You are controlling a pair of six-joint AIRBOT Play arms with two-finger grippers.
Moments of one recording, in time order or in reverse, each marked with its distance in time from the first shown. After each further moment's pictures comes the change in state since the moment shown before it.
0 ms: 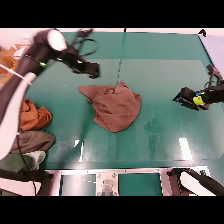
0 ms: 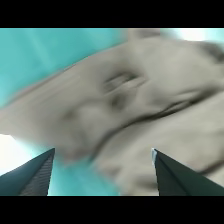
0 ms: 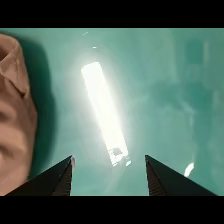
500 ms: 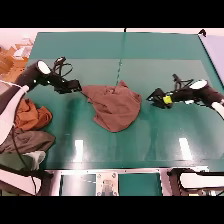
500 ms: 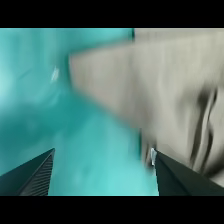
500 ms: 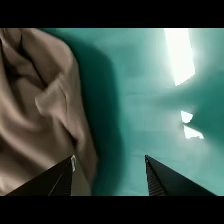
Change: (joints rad) left arm 0.203 -0.085 -0.404 -0.214 0.368 0.041; right arm 0.129 -0.428 0.011 0.439 -0.212 -0.253
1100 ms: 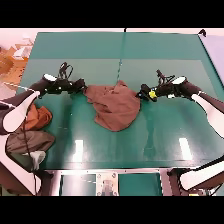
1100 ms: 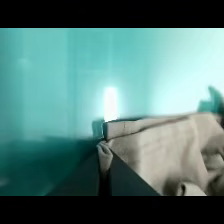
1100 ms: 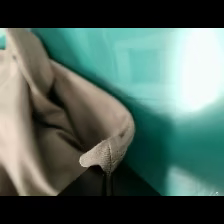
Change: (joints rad) left arm 0.009 -0.168 -0.006 -0.505 0.168 0.310; right arm 0.095 -0.203 0.202 0.110 -0.043 -0.106
